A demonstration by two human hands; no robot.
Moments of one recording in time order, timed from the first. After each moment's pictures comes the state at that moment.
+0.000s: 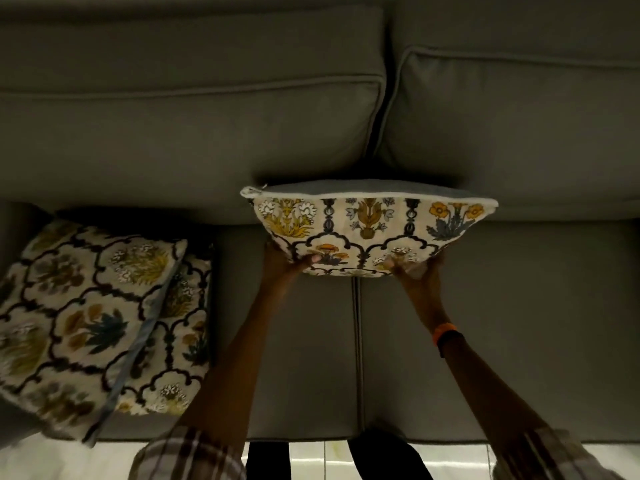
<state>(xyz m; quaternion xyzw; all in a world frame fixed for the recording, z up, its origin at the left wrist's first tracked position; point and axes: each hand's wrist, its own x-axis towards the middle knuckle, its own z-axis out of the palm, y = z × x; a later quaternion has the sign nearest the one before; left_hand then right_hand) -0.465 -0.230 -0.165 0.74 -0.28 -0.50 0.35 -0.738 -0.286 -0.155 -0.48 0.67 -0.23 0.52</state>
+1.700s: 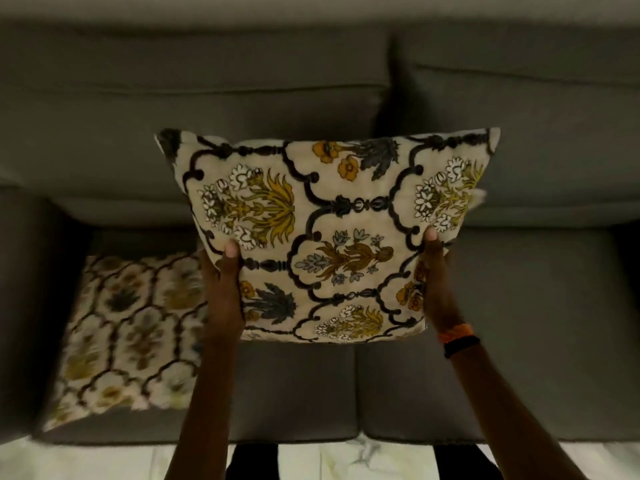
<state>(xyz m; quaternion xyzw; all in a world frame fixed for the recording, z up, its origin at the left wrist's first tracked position) -0.449 -0.142 -0.052 0.64 -0.11 -0.40 0.65 -0.715 -0.250 -0.058 -0.41 0.47 -0.46 0.63</state>
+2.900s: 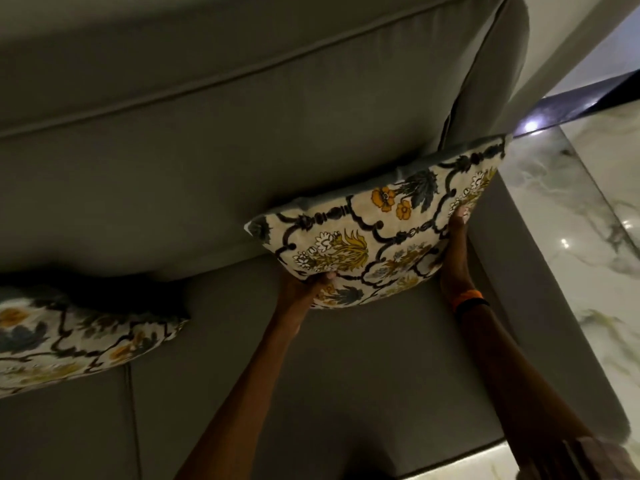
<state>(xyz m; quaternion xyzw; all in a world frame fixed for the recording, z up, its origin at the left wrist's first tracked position) -1.038 -0.447 -0.183 0.62 -0.36 -0.57 0.40 -1.315 -0.523 -0.217 -0.30 0.64 -0.46 0.53</state>
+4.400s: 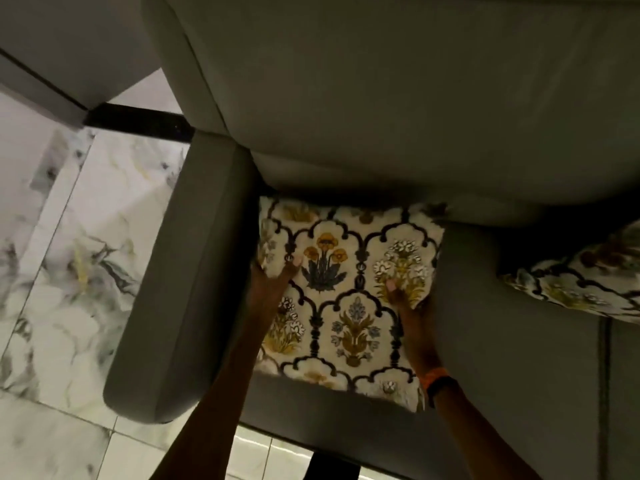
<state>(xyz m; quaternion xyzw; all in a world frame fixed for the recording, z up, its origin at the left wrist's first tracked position) -0.064 0.015 -0.208 0.80 -0.04 -0.41 0.43 -0.297 -0.066 -0.200 -0.51 0.56 -0.23 0.62</state>
